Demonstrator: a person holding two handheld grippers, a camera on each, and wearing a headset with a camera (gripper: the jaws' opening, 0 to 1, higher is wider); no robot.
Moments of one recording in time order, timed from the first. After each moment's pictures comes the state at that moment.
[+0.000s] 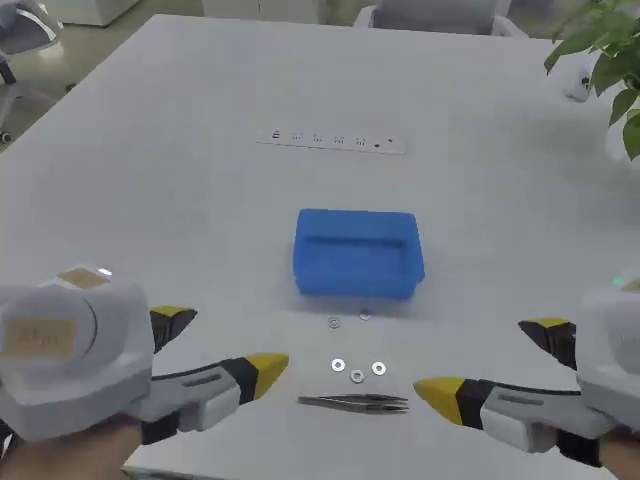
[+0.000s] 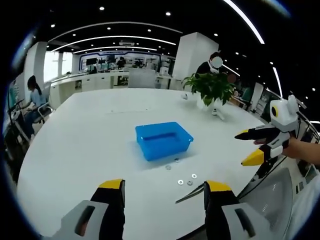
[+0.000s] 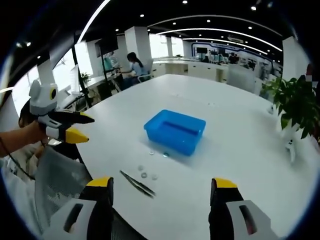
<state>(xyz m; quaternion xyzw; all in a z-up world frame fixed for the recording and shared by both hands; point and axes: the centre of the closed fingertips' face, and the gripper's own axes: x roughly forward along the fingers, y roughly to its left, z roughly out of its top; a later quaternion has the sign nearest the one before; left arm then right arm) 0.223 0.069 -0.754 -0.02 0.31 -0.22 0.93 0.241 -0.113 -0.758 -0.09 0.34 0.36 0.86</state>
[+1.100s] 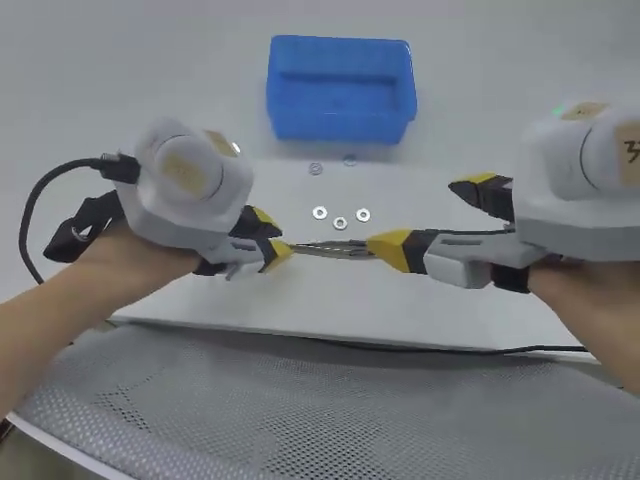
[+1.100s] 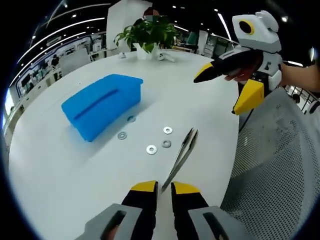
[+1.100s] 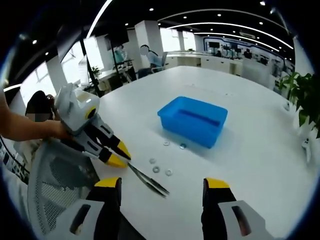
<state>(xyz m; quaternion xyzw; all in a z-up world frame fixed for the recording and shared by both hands) 0.215 0.010 -0.871 0.16 0.40 -0.43 0.80 0.230 -0.088 -0.801 -0.09 0.36 0.41 0.83</state>
